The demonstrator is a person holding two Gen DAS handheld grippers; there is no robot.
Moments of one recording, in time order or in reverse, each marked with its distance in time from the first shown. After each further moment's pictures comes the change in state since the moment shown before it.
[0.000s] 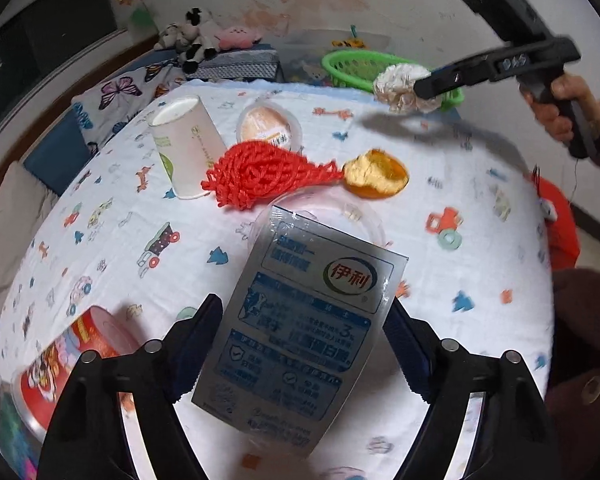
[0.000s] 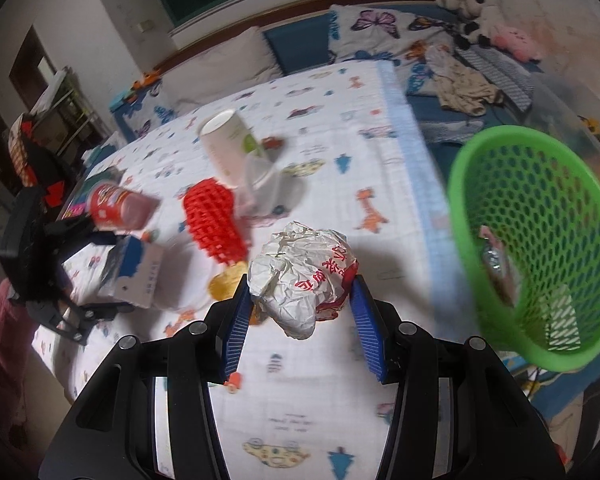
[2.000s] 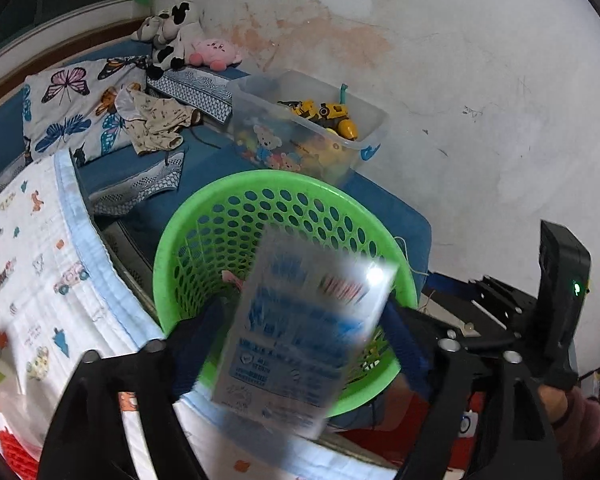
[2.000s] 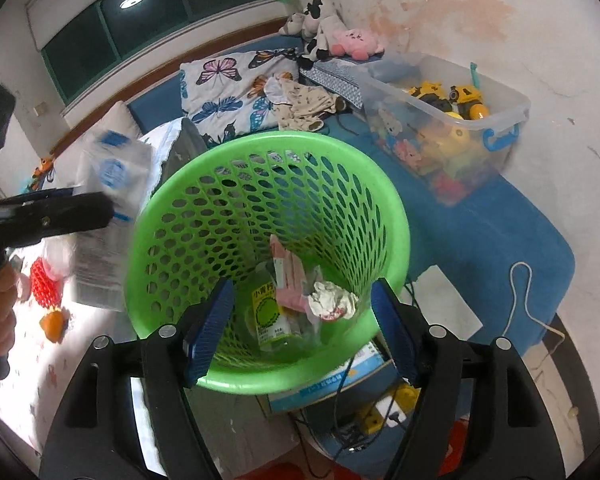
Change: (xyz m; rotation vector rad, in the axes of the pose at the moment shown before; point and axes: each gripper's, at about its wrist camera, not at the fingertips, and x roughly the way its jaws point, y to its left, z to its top) left arm 0.146 -0.125 0.300 -0.307 -0.070 -0.179; right arm -0.075 -0.221 -0.045 0.231 -0.160 -0.302
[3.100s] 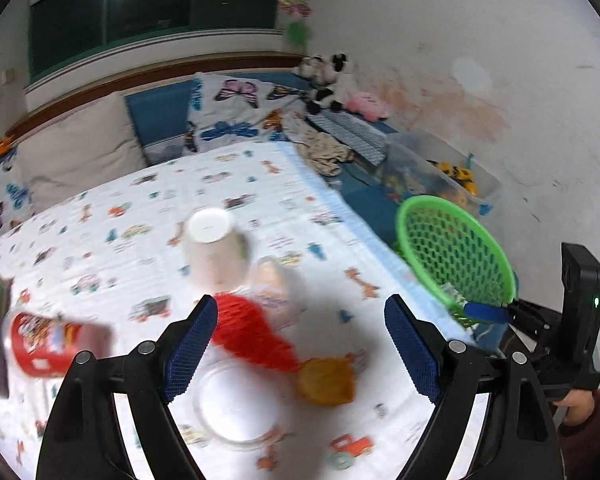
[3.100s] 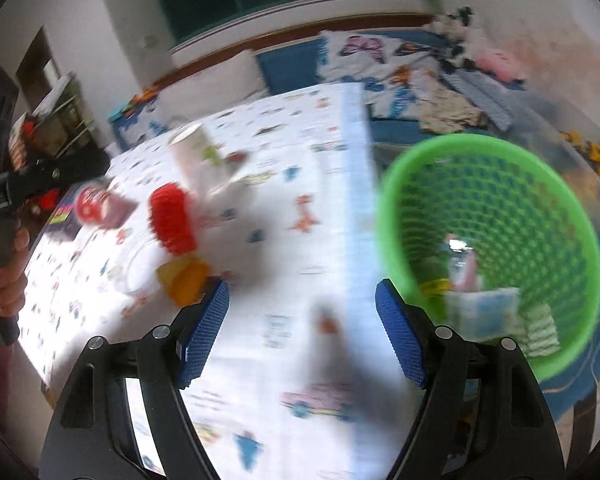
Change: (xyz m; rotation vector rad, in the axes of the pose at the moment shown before) left arm -0.191 0.128 -0.134 -0.241 -0.204 0.391; right arm 0.011 0.203 -0.031 -0.298 0.080 0.329
